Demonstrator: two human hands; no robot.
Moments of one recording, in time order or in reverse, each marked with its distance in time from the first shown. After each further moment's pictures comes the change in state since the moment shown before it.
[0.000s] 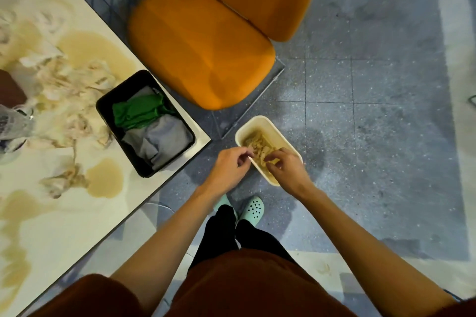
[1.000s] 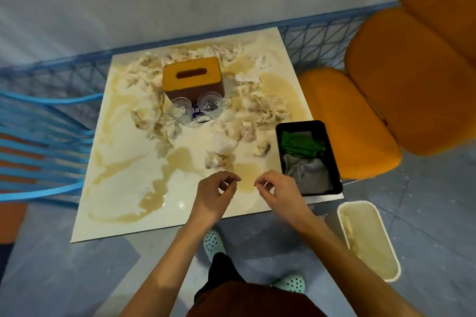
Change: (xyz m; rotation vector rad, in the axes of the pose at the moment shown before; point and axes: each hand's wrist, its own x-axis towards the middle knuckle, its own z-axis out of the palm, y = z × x) left_hand -0.241 -0.113 -0.205 -0.335 0.785 -0.201; right_hand -0.051 -0.288 0.148 -0.137 -0.270 -0.763
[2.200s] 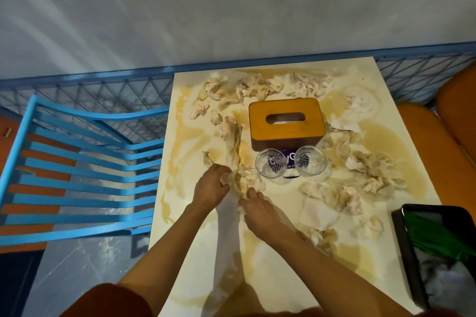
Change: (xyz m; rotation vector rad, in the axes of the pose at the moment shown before) left_hand 0.248 -0.202 -0.242 0.458 -0.030 -0.068; right_hand 0.270 -0.115 0.251 -0.594 -0.373 -0.054
